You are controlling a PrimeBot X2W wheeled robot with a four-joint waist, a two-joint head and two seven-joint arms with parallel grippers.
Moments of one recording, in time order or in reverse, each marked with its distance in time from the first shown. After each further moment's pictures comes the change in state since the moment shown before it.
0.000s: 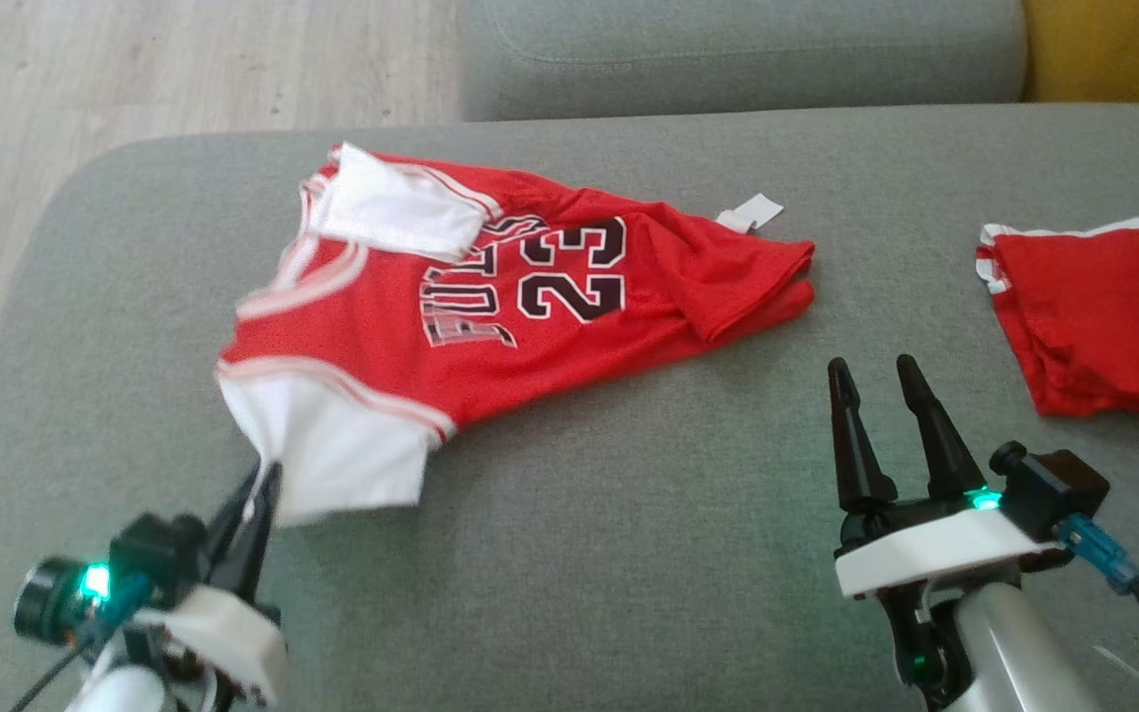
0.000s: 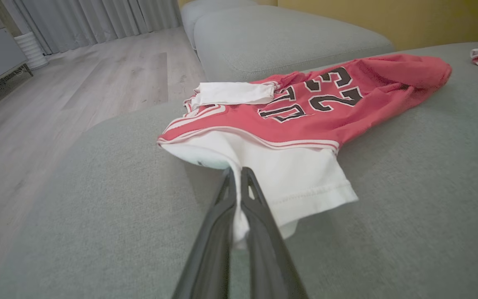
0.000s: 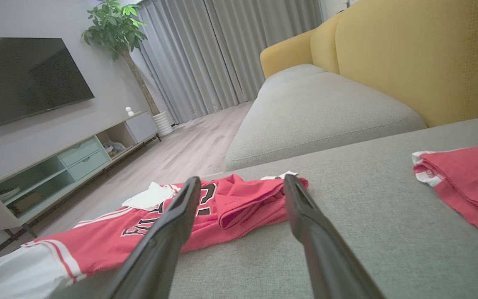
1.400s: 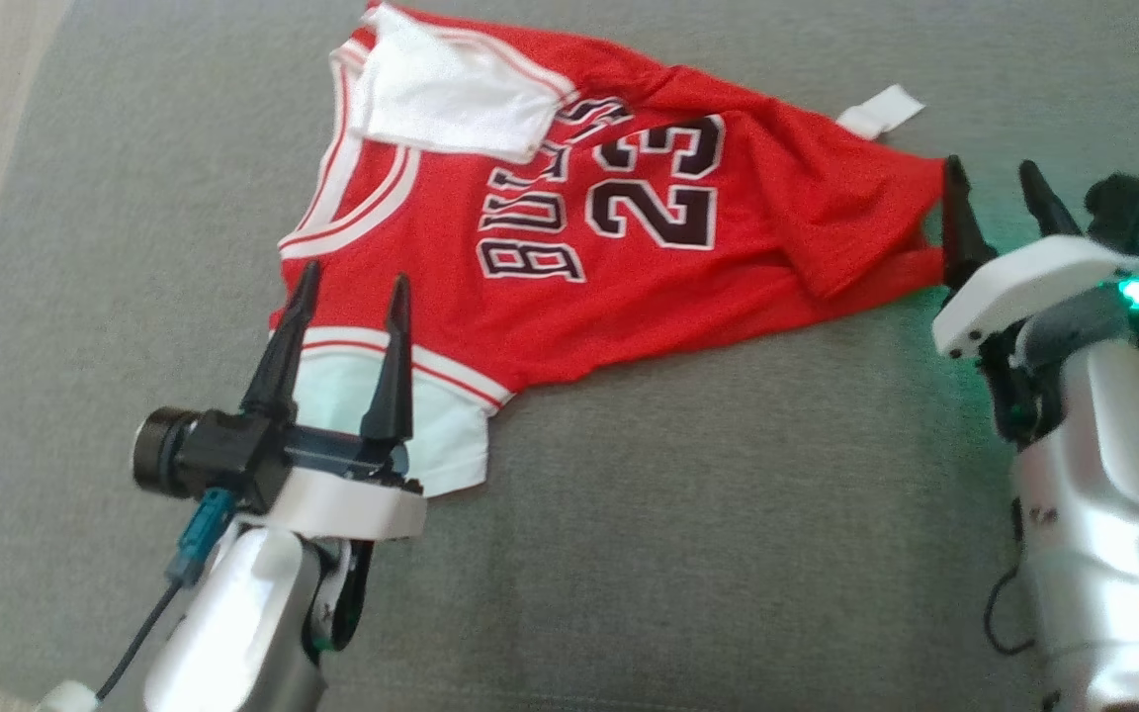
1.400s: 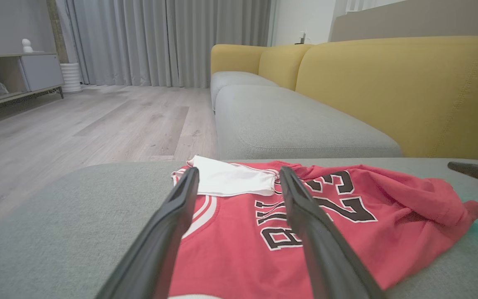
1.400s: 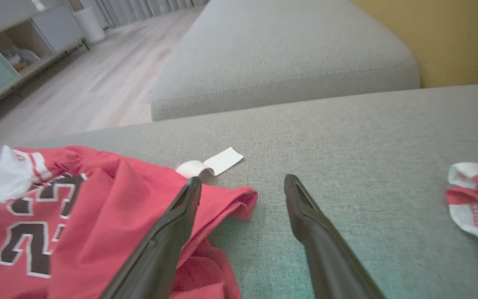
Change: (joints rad) left arm -0.175 -0.255 0.027 -0.060 0.051 0.077 -0.212; right arm -0.443 -0.002 -0.294 0.275 -0.252 0.000 0.291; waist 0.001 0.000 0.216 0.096
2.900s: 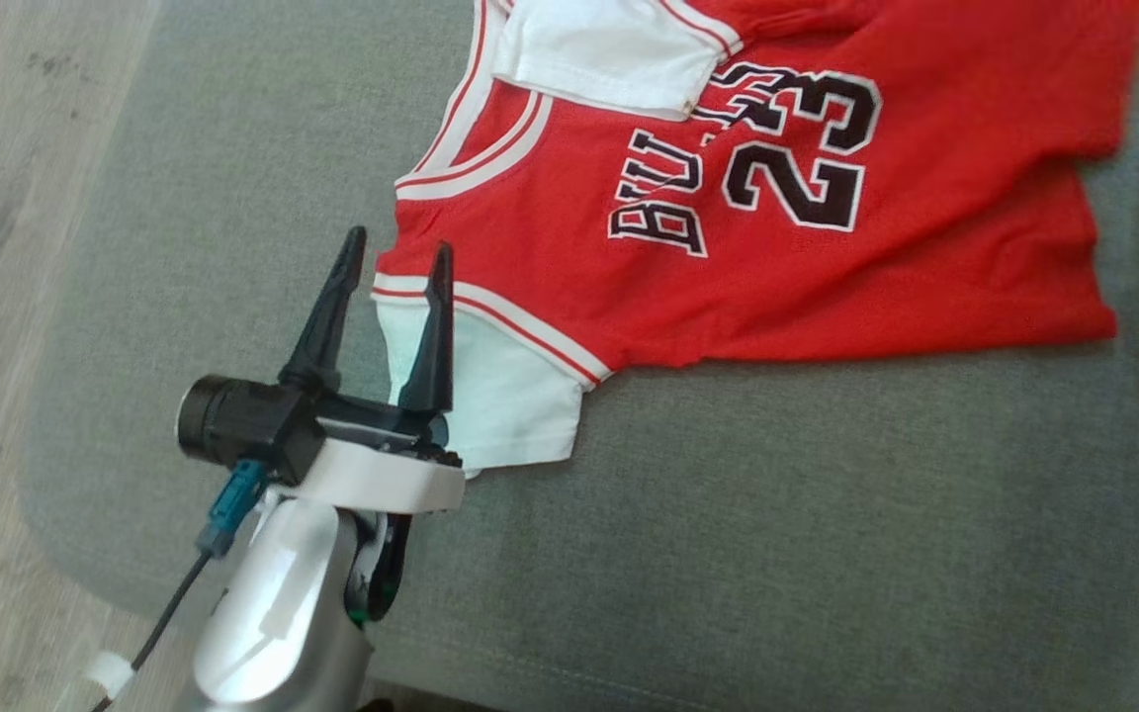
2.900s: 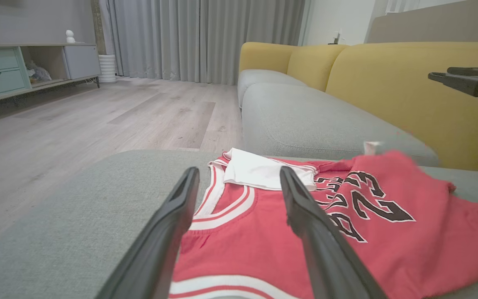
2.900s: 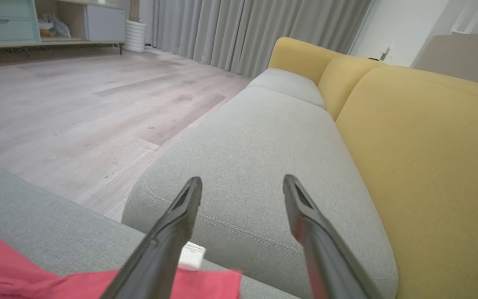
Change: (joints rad) left arm -0.043 -0.159 0.102 0.063 0.104 -0.141 -0.004; right arm -0.633 -0.238 0.023 0.495 -0.434 0.000 -0.180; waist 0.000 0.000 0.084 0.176
